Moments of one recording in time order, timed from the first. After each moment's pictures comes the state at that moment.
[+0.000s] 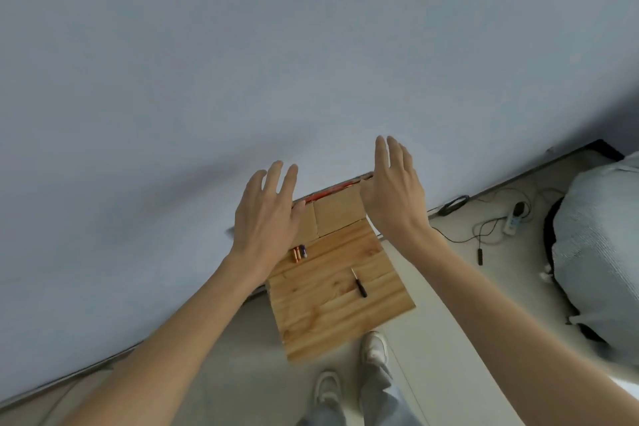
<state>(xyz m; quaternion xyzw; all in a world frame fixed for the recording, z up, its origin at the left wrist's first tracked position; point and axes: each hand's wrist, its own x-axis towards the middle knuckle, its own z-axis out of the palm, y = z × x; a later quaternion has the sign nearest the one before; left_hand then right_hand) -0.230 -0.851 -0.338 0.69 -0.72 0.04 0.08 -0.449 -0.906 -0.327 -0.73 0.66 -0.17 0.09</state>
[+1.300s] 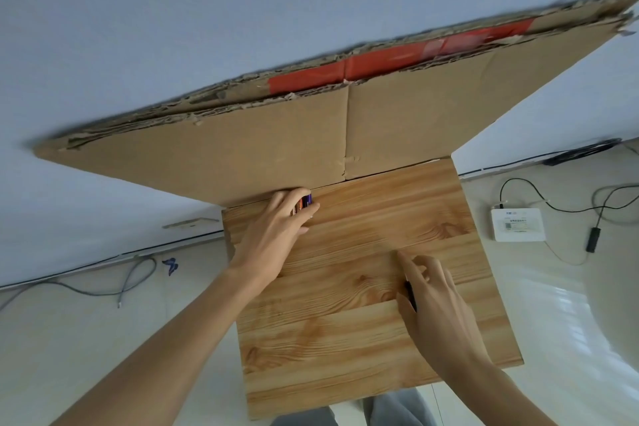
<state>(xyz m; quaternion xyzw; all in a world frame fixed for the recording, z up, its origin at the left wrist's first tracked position) -0.180 -0.891 -0.823 0.67 -0.72 -0.18 0.02 -0.484 -0.864 -0.792 -0.74 0.59 0.07 0.32</state>
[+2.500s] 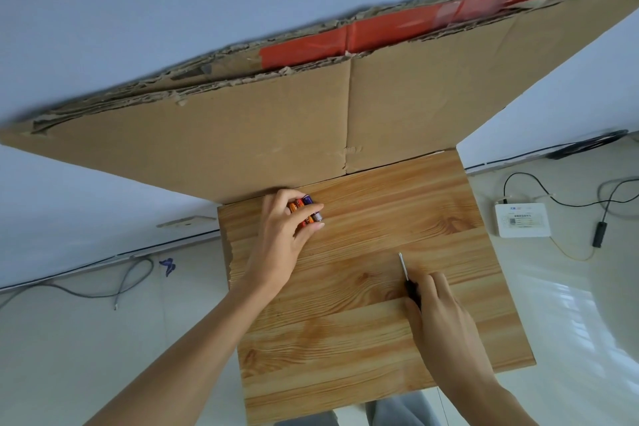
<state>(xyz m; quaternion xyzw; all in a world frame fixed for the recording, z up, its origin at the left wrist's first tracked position) -0.197 -0.878 -0.858 0.71 -0.62 -0.23 0.25 -0.490 -0.839 -0.815 -0.71 0.62 -0.01 0.34</state>
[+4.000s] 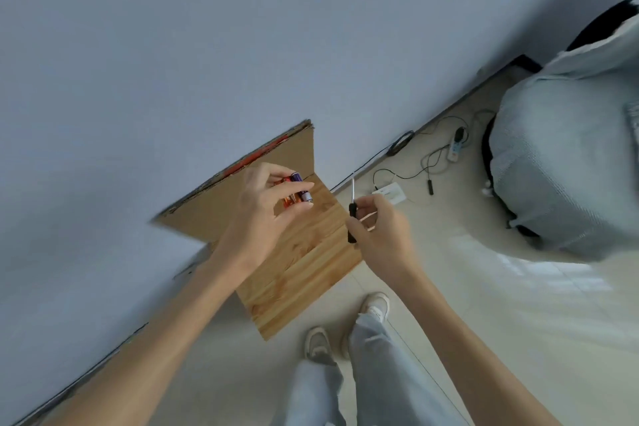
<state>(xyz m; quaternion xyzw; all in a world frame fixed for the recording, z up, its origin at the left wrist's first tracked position) -0.295 -0.830 -0.392 0.51 -0.76 -0.29 0.27 -0.510 -0.777 -0.397 -0.44 0.73 -0.32 0.42</state>
